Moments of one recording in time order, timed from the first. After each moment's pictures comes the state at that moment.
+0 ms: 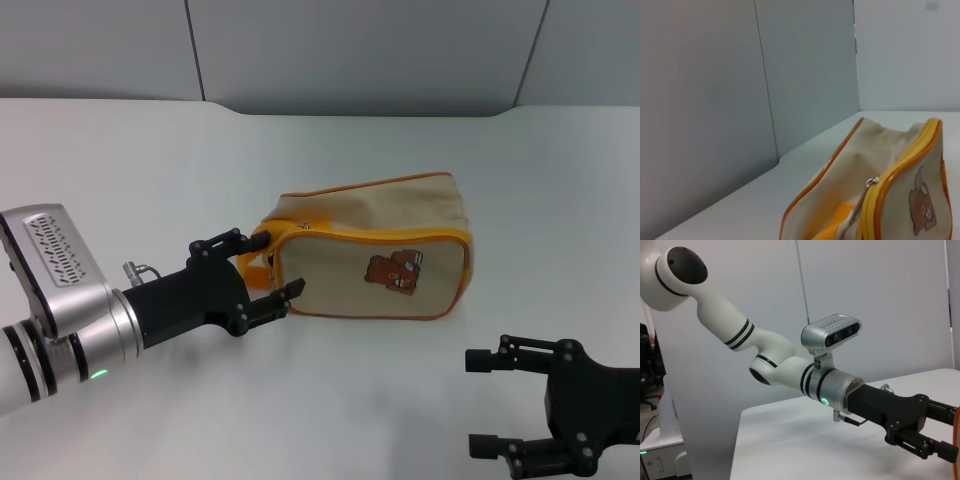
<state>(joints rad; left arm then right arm) -0.60 -2.08 0.37 0.13 2.02 1.26 -0.56 0.41 2.03 -0.65 -0.50 -2.06 -1.85 0.97</state>
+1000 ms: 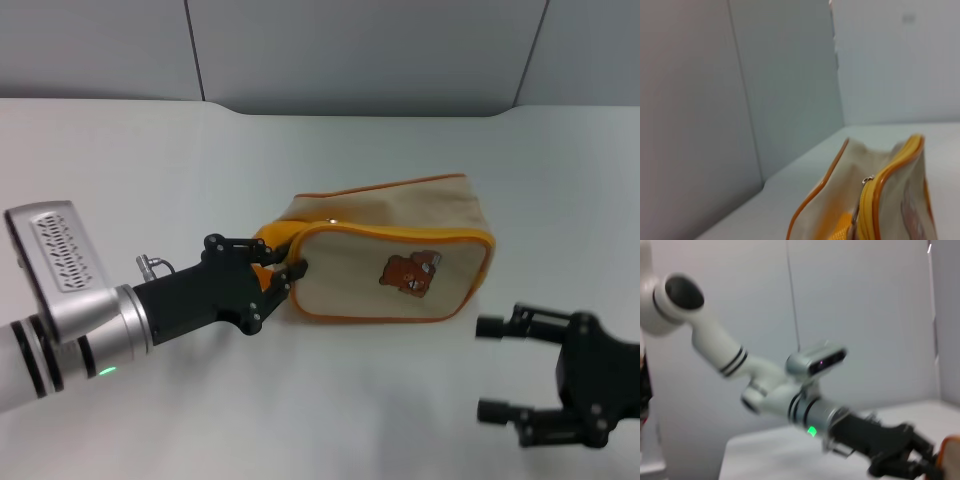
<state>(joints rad) -0.62 -2.08 0.37 0.11 2.02 1.30 -0.50 0.42 2.04 -0.57 -0.50 -2.05 -1.90 0.96</state>
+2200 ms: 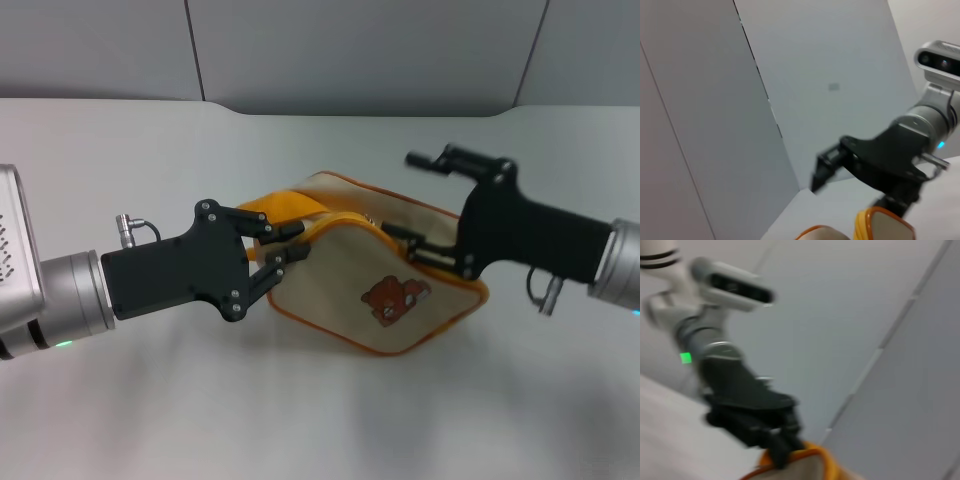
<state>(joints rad) -0.62 -2.07 0.45 0.33 2.02 1.61 -0.52 0.61 2.09 -0.56 -0.33 -1.80 -1.56 0.24</state>
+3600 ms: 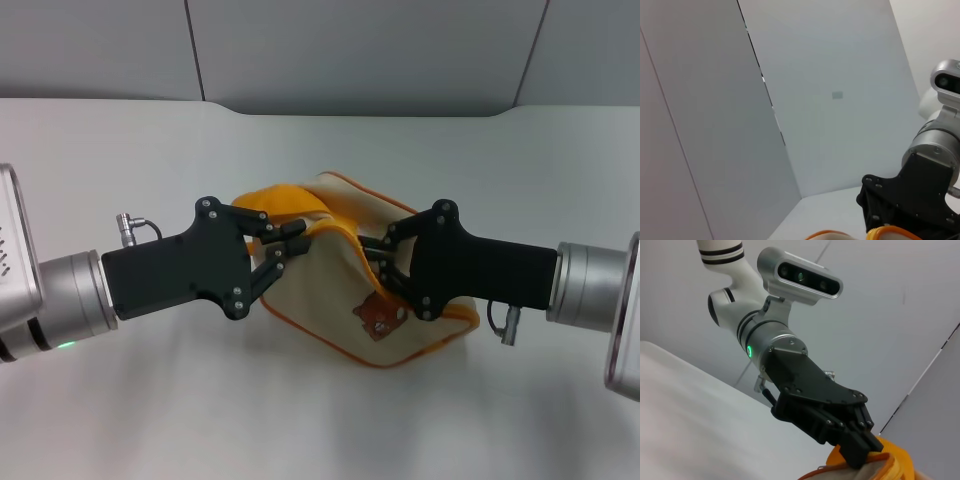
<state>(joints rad) -0.62 -2.07 0.45 0.31 2.01 1.62 -0.53 0.65 2.09 -0.72 -0.29 -1.79 -1.50 0.22</state>
